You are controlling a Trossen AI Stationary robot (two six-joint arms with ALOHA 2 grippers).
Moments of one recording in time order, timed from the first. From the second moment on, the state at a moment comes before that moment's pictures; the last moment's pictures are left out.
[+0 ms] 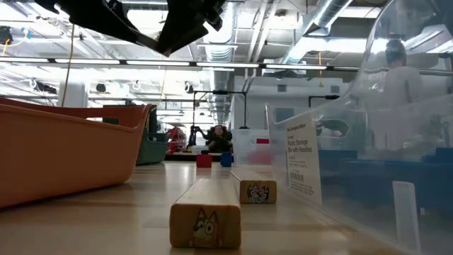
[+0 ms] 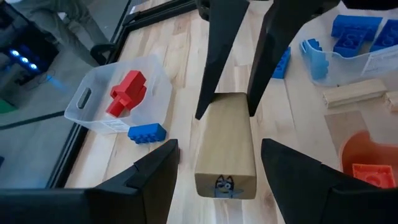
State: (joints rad) left arm -0.37 0.94 0.75 -0.38 -0.59 0.05; right arm 0.21 2.11 1.95 -0.62 0.46 0.01
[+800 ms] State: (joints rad) left arm -0.37 0.94 0.75 -0.39 -0.61 0.06; right arm 0.20 2.11 1.95 -0.78 0.47 0.04
